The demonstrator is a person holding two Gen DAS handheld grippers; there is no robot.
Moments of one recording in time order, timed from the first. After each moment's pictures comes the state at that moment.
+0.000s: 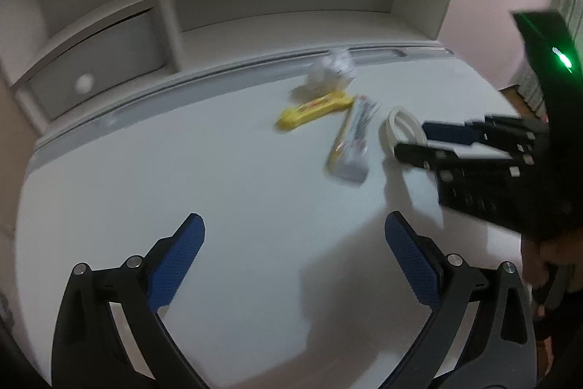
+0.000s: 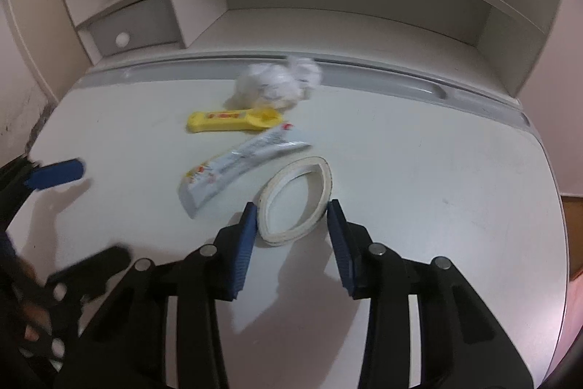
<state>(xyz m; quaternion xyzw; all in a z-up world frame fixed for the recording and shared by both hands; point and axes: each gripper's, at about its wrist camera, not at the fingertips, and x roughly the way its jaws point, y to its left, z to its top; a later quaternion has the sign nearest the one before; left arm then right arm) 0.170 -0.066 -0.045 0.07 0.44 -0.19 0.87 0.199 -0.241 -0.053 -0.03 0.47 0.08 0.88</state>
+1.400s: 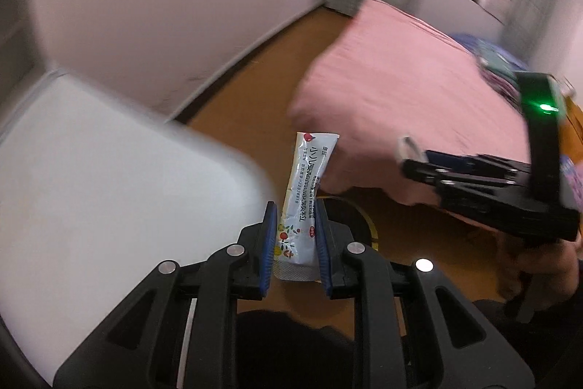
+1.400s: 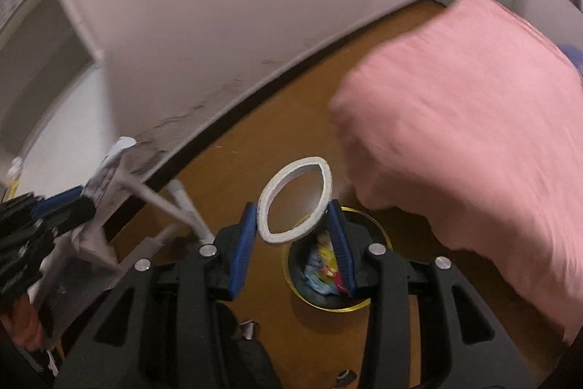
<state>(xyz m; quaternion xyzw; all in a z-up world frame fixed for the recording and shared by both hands) -0.043 -0.450 -0.059 0.20 0.41 -0.54 0.71 -0.179 -0.634 -0.080 0.24 0.42 -0.30 0.82</state>
